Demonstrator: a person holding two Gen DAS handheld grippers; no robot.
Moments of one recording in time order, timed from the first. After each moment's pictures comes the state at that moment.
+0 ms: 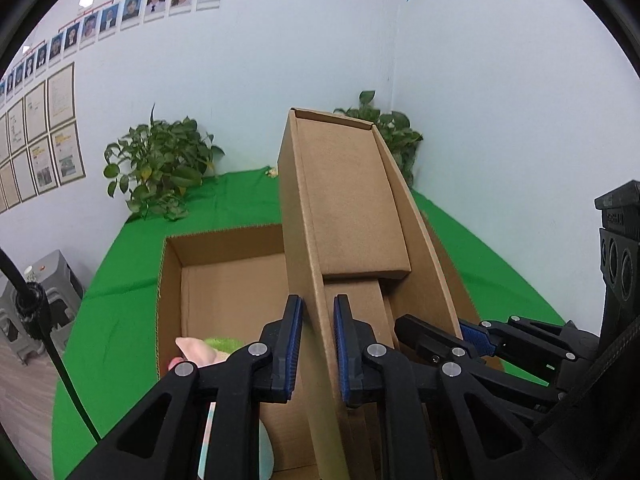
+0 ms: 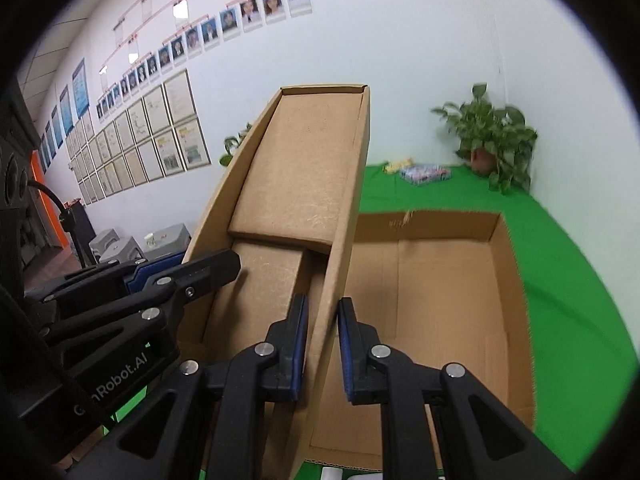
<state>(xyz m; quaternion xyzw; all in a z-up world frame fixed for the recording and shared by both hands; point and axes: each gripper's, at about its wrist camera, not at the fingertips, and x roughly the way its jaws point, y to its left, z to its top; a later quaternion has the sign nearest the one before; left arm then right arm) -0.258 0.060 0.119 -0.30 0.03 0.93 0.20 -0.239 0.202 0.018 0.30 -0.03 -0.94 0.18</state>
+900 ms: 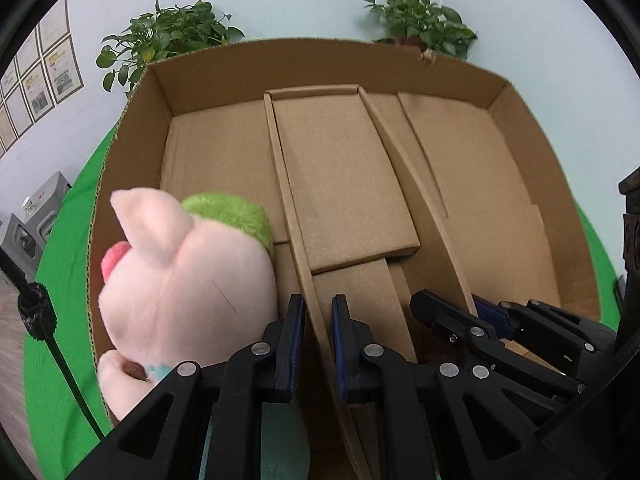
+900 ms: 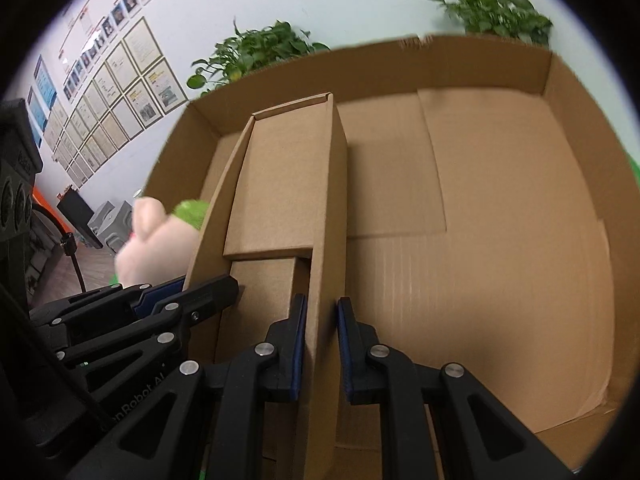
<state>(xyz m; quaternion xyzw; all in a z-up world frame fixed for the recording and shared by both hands) -0.349 0.030 -0.098 -0.46 0.06 0.87 0.15 -0.294 0.180 -0.112 0.43 -0.07 -0.88 0.18</state>
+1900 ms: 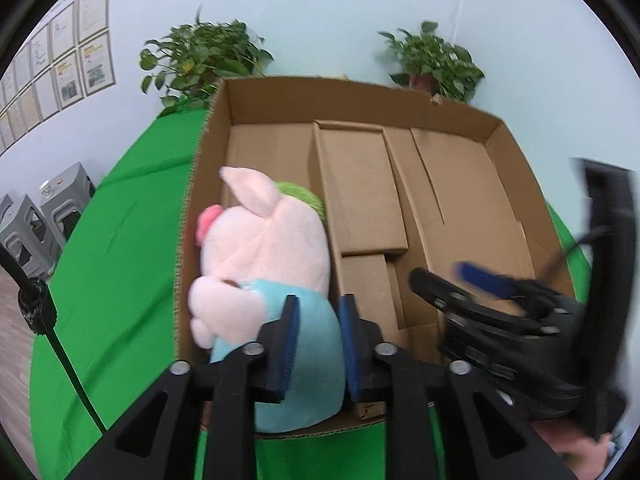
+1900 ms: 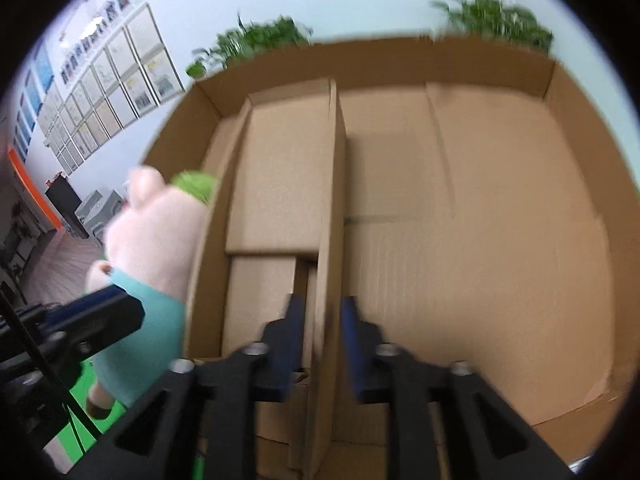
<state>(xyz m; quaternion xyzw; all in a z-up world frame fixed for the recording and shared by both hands) -0.270 -0.032 -0.053 -0.42 0.01 0.90 0.12 -0.270 0.176 -0.097 0.39 -0.04 -0.90 0.17</state>
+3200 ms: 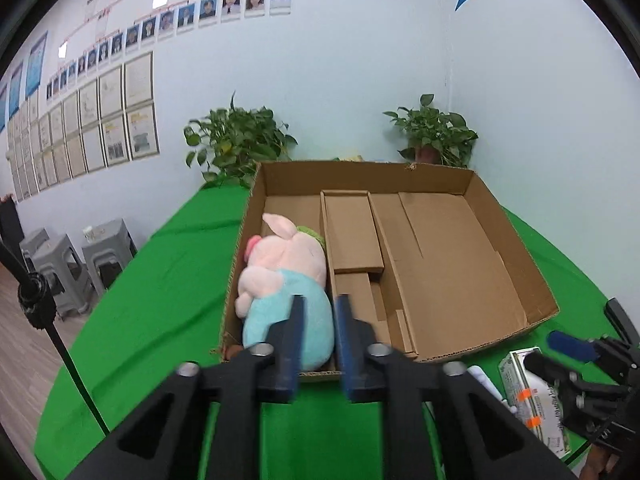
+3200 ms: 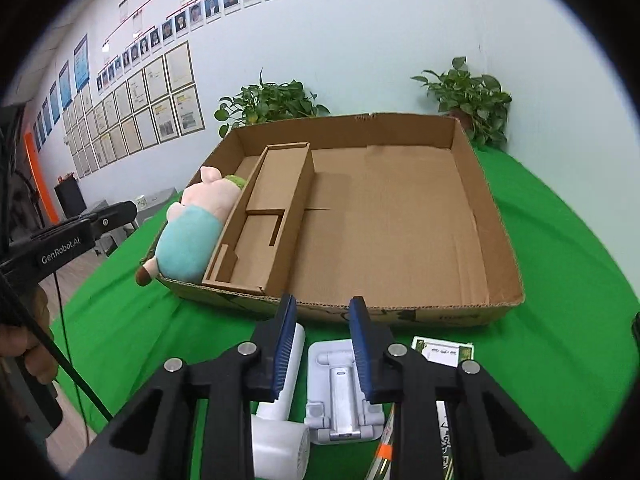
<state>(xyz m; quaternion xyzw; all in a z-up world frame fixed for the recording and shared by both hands) -0.089 -0.014 0.004 -0.26 0.03 0.96 0.07 -0.126 0.249 -0.079 0.31 -0.01 -0.93 0.18</state>
